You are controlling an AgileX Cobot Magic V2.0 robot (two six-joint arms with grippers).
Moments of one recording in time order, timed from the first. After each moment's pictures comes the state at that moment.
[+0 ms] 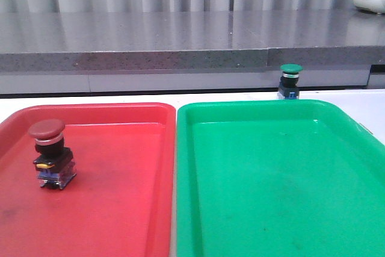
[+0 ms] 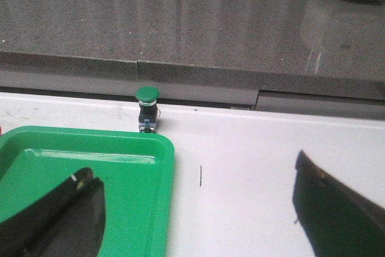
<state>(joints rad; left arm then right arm) -0.12 -0.01 -0.34 -0.11 0.48 0.02 0.03 0.41 -0.49 0.04 0.38 -0.04</state>
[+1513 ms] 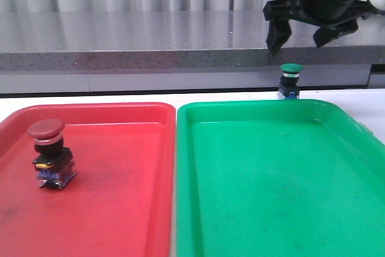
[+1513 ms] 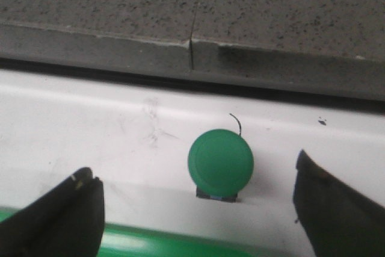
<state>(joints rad) -0.12 -0.01 -0.34 -0.11 0.48 0.02 0.17 1.90 -1.47 0.08 0.40 0.05</state>
